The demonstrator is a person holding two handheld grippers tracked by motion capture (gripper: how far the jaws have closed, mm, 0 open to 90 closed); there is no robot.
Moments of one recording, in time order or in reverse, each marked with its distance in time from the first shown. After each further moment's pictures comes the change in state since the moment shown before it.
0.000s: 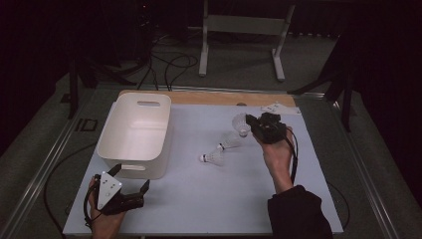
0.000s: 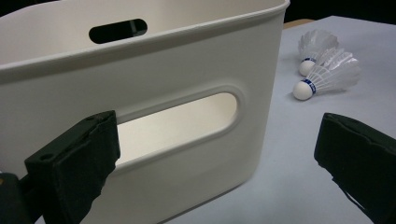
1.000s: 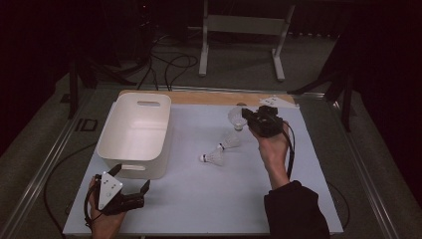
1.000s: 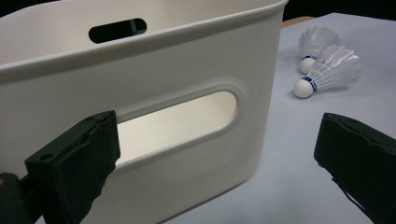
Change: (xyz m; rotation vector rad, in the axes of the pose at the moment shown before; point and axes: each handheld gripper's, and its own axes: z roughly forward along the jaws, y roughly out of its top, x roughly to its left) left arm -0.001 0.000 0.000 0.005 0.004 0.009; right arm 0.004 0.016 0.007 -0.033 0.031 0.036
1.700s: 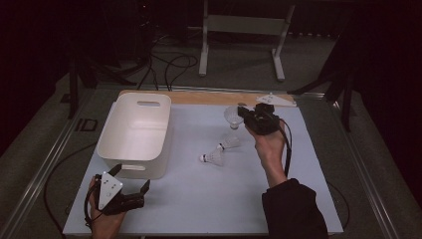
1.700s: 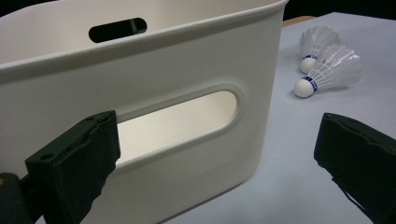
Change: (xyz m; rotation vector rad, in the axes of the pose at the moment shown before) left arm 0.000 0.000 0.000 0.001 0.000 0.002; right arm 0.004 0.004 0.008 -0.007 0.043 0.020
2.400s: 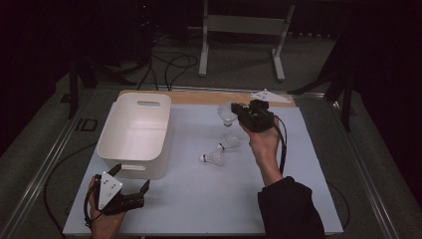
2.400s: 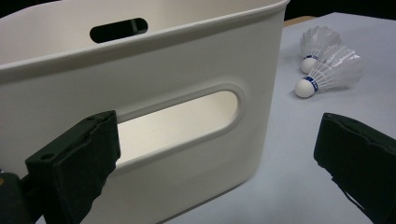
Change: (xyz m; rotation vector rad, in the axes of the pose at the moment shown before) left arm 0.000 0.000 0.000 0.000 0.003 -0.002; right arm 0.015 0.011 0.004 -0.023 0.036 -0.006
